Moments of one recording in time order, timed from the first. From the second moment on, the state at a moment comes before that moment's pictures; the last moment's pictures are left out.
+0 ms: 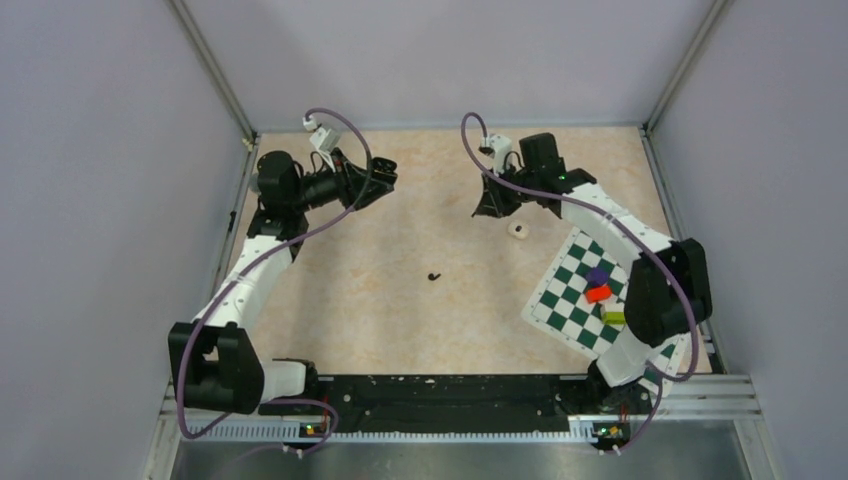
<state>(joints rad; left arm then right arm) -0.09 1.28 0.97 0.27 0.99 -0.37 0.39 1.69 1.30 -0.42 -0.51 -0.14</state>
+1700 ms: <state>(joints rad) -0.24 1.29 0.94 0.09 0.95 0.07 0.78 1.64 1.72 -0.63 -0.11 -0.03</state>
